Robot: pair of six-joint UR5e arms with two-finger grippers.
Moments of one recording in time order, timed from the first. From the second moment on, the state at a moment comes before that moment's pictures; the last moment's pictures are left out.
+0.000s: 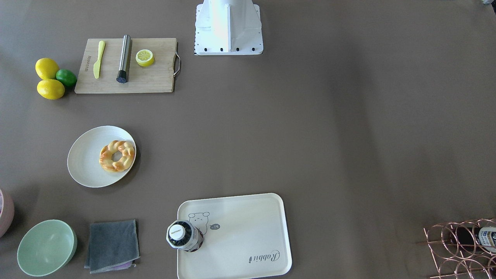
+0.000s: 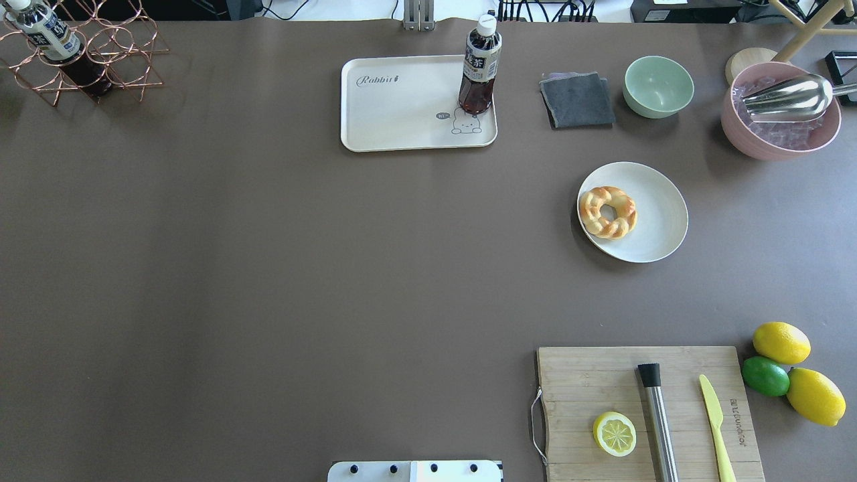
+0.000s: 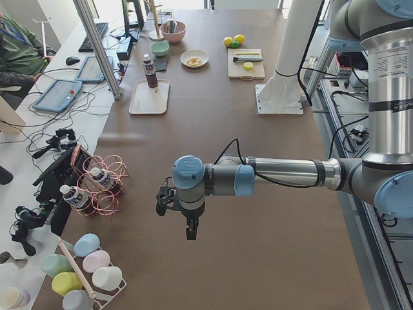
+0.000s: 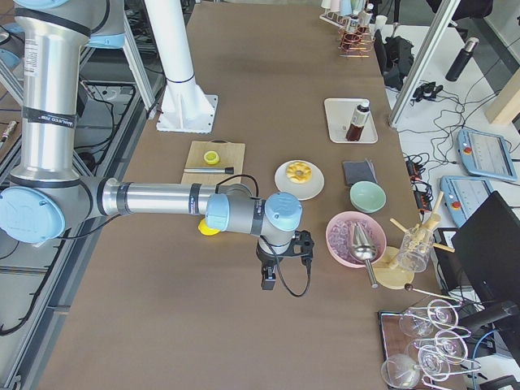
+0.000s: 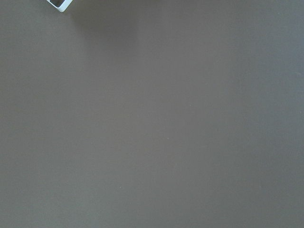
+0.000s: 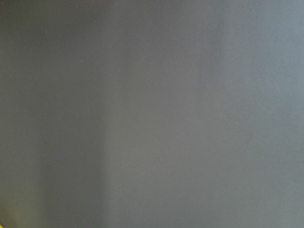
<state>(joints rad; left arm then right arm) -1.61 -1.44 -1.73 -1.53 -2.32 0.05 1.52 -1.71 1.72 -1.67 2.29 -0.09</state>
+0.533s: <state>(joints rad) -1.61 -1.44 -1.73 -1.55 -2.32 0.05 1.52 -1.71 1.72 -1.67 2.29 -0.09</state>
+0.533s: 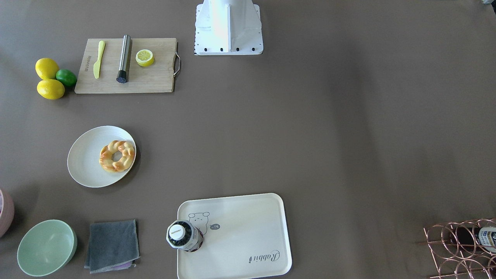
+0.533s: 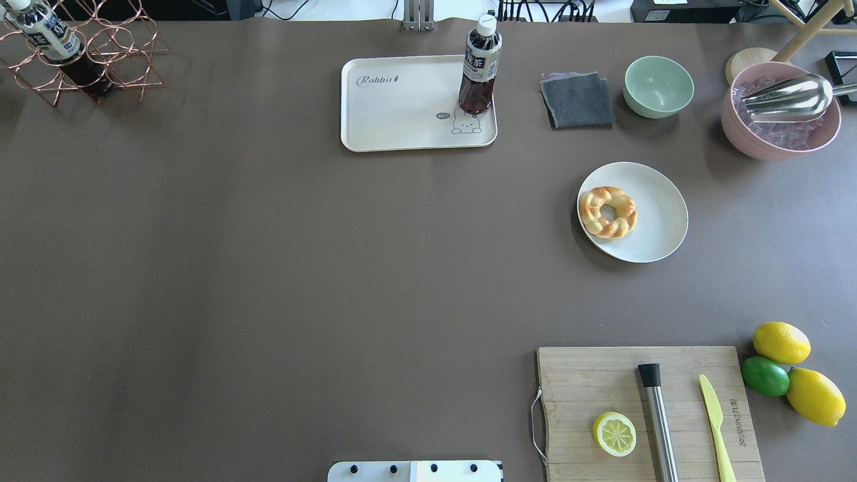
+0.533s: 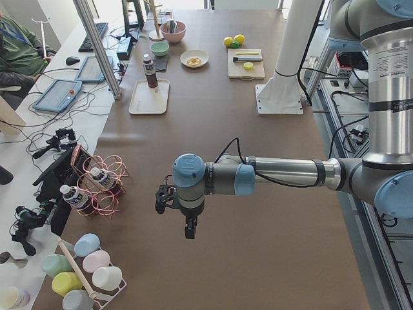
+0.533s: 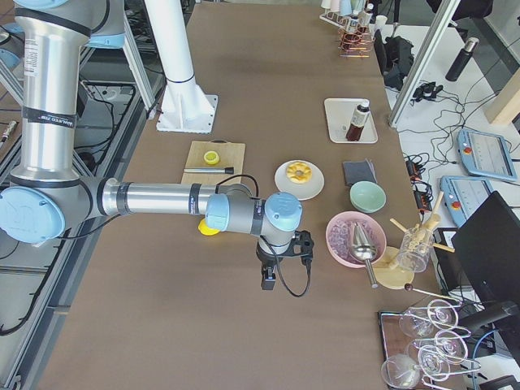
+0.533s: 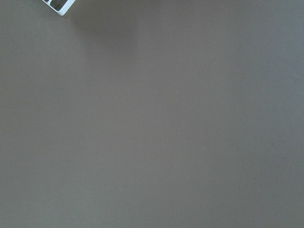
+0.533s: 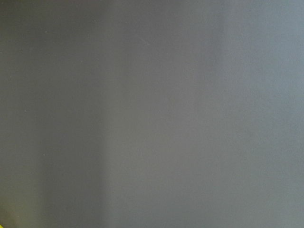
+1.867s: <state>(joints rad) -1.60 -1.45 -1.73 -1.69 -2.32 0.05 1.52 -1.71 1.78 -1.56 2.33 -0.08</state>
